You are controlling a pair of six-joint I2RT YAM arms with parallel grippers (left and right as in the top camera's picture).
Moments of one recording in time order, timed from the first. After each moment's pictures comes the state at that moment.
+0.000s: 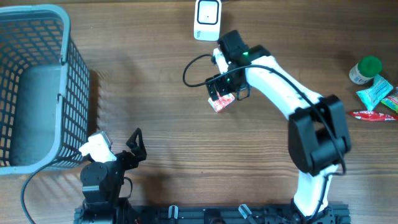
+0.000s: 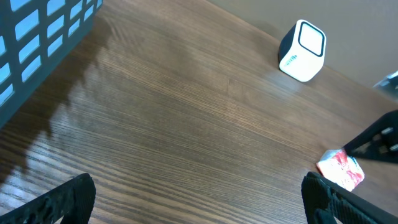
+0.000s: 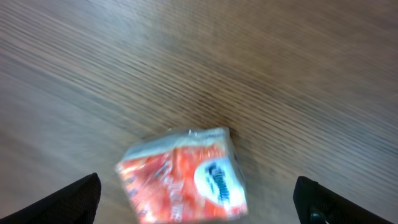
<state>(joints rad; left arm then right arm) 0.06 0.04 0.15 -0.54 0.09 -0.43 0.45 2.05 1.54 -0.84 -0.11 0.02</state>
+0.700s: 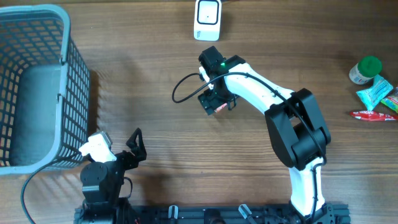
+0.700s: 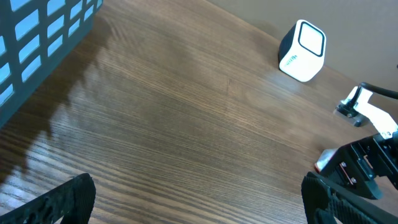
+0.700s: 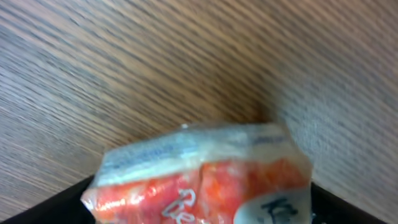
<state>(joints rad) 0.06 0.04 0.15 -0.54 0.09 -0.43 0.55 2.16 1.55 -0.89 0.03 0.00</state>
